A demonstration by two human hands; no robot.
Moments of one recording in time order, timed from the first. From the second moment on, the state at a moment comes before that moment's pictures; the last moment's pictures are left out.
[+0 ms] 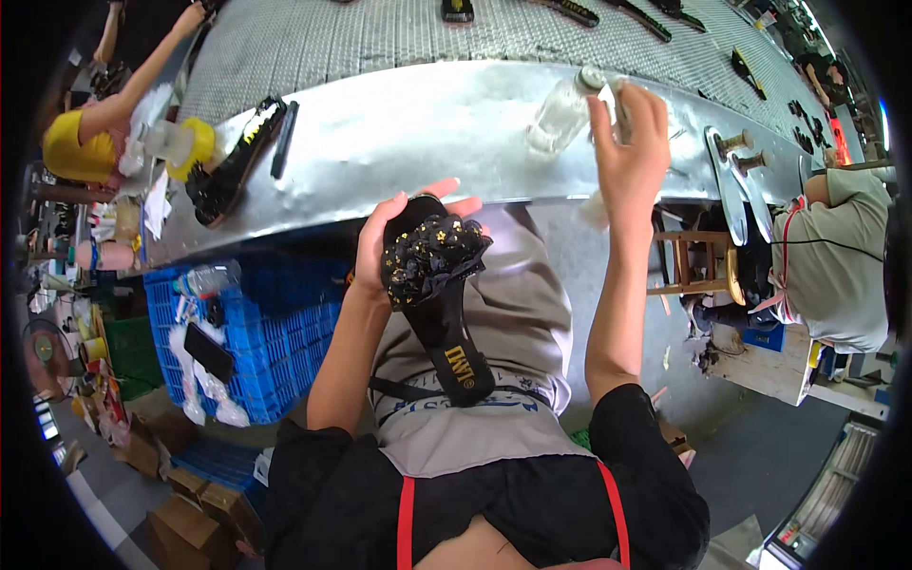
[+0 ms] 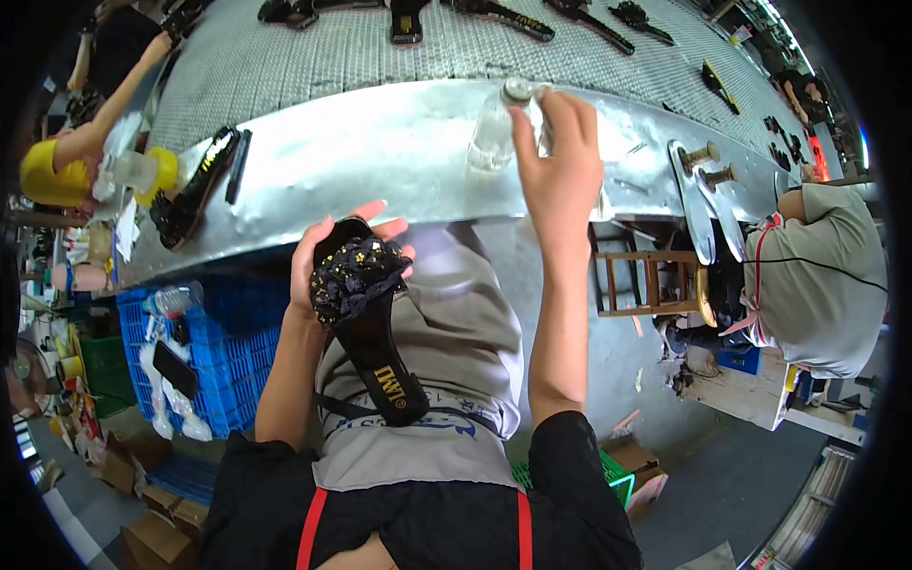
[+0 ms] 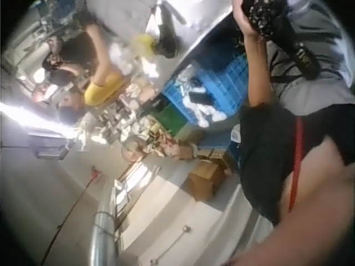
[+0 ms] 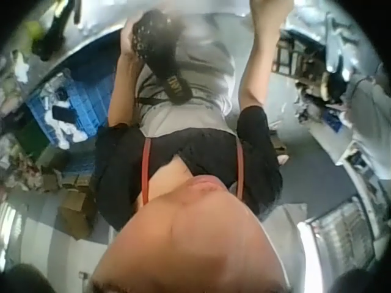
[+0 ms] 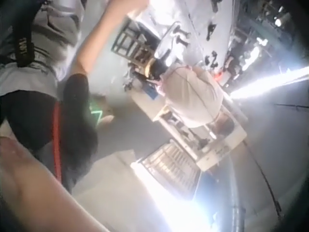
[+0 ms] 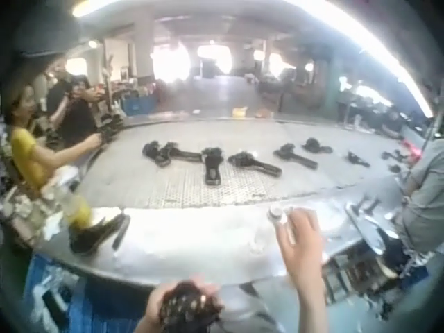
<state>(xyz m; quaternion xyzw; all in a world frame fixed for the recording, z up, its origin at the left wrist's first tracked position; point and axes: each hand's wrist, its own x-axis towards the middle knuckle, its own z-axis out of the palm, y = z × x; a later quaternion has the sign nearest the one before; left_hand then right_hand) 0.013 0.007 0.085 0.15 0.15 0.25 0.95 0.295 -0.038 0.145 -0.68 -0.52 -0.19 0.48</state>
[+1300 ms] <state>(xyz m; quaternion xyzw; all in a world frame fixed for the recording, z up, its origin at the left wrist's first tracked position) 0.029 0.023 0.050 0.87 0.41 0.26 0.10 0.343 0.016 0.151 -0.71 -0.56 -0.11 0.41</state>
